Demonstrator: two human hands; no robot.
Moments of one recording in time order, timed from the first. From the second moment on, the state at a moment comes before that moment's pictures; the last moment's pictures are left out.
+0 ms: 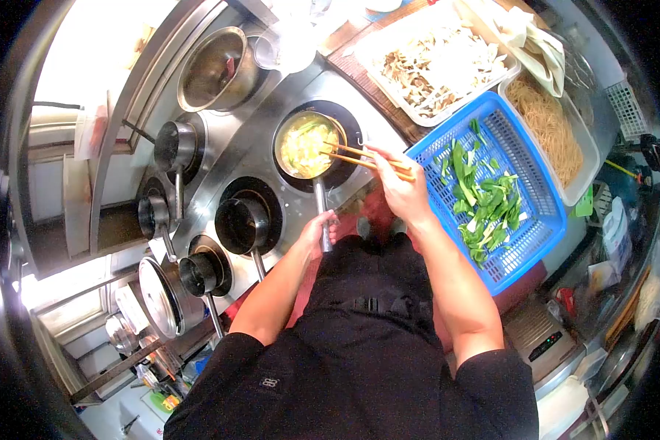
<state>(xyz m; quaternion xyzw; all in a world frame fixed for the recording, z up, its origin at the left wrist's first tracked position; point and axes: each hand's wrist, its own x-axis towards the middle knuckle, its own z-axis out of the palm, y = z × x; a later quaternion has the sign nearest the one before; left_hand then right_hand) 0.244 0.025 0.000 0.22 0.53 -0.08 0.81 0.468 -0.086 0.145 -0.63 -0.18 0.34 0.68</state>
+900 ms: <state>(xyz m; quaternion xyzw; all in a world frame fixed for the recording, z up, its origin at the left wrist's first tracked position) 0.210 0.050 0.010 0.33 0.56 -0.13 0.75 0.314 -0.237 -0.004 -0.66 0.18 0.28 0.67</state>
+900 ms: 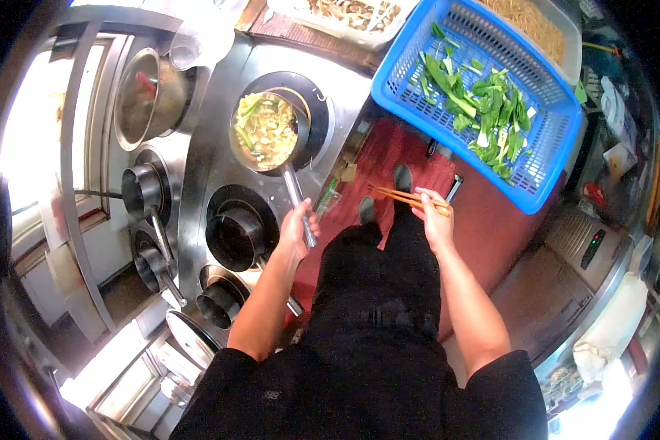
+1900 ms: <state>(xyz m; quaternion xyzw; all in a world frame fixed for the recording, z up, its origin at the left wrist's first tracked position) 0.219 0.056 -0.001 0.23 0.54 -0.13 0.80 0.396 -0.077 -0.215 -0.51 0.31 0.41 0.69</state>
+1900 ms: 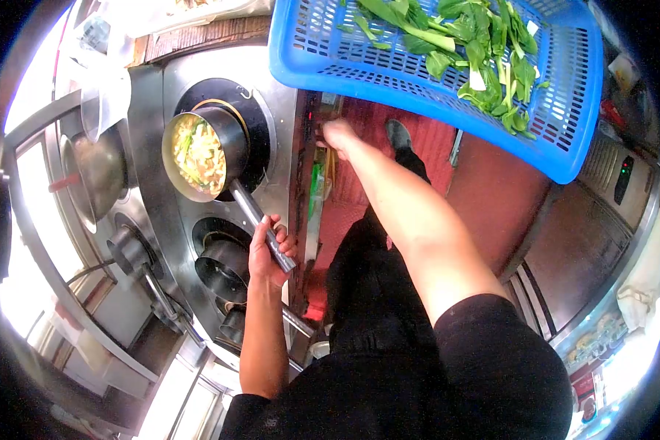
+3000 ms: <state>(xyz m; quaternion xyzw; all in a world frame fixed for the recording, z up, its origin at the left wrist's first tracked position) 0.214 0.070 -0.018 0.13 0.42 -0.10 0.89 0.334 -0.214 -0.128 -0.83 0.14 0.24 0.48</state>
